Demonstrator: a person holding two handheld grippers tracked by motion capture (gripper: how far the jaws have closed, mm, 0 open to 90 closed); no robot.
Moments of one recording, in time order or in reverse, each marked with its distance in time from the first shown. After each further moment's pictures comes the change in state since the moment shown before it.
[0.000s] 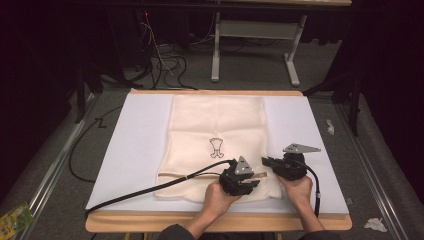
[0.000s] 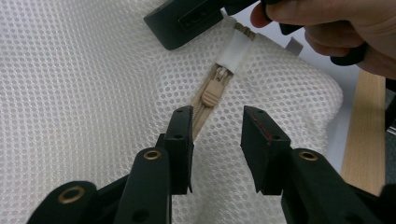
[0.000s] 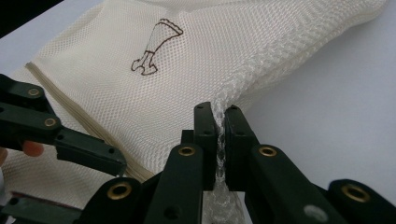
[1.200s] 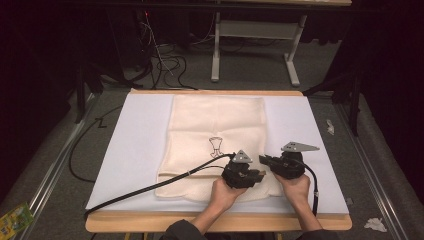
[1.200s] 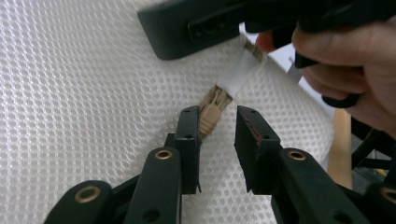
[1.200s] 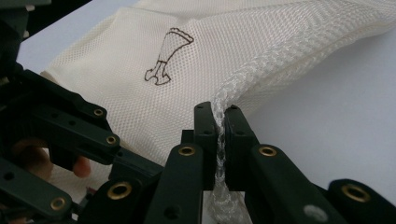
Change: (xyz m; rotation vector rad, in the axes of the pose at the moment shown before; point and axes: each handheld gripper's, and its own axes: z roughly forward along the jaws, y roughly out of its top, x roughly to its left) left arm 0.021 0.005 0.019 -0.048 -0.147 -0.195; right arm 0.007 0.007 0.001 -0.026 0.023 -0.011
